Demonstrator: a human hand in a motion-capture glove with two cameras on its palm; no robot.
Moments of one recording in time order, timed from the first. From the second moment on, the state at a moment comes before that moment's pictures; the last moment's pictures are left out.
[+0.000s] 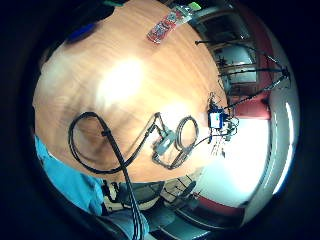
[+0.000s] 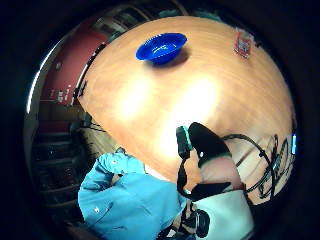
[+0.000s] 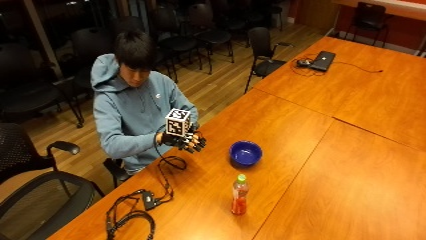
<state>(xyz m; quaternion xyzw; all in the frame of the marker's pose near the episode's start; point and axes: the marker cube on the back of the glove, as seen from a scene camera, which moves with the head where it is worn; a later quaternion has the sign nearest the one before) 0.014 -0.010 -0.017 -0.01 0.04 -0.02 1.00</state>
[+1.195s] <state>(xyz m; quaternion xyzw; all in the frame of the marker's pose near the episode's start) 0.141 -0.010 -0.032 -0.01 0.04 0.04 1.00</state>
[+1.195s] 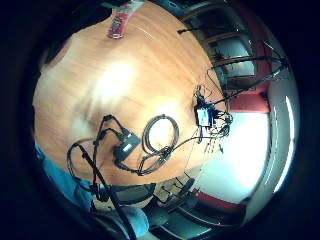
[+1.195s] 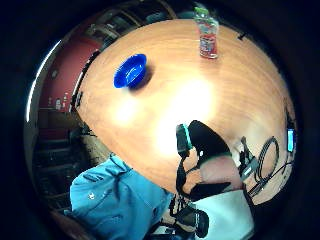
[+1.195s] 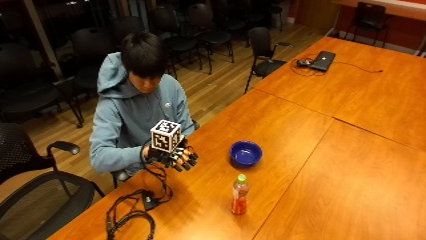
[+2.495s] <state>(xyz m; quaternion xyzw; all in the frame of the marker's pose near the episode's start) 0.261 -0.168 0.026 0.27 -0.48 0.08 0.83</state>
